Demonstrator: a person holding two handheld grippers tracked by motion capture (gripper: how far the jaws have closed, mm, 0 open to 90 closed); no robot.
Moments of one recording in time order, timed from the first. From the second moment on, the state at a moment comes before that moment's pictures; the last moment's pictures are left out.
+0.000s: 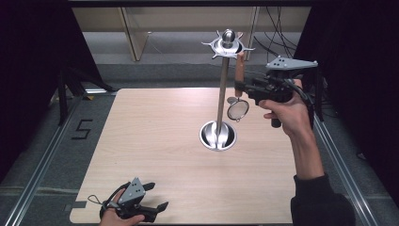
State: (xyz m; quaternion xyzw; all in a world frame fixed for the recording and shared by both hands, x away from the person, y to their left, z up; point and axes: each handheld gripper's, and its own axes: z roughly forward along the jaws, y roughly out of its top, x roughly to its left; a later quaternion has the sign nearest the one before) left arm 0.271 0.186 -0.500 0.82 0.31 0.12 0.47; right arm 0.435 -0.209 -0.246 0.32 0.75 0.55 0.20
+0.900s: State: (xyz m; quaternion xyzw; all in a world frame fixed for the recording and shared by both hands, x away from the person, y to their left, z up) left arm 0.271 0.188 -0.498 0.82 0.31 0.12 0.47; right arm 0.445 -0.202 -0.256 0.33 0.75 0.54 0.19
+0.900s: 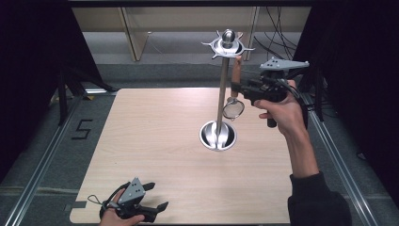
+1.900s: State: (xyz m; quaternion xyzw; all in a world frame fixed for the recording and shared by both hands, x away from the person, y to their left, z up) left arm 0.271 0.186 -0.499 0.82 0.31 0.12 0.47; right arm 0.398 -0.234 -0.283 0.36 0.73 0.55 0.21
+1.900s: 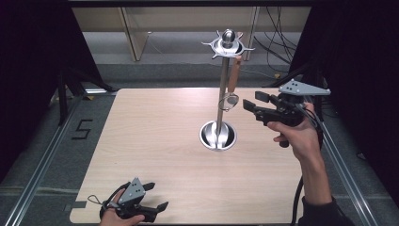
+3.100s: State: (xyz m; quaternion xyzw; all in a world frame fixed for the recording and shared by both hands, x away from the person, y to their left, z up) left arm 0.271 0.189 -0.497 0.82 0.32 0.12 0.47; right arm 0.395 -0.258 -0.377 0.39 0.78 0.47 0.17
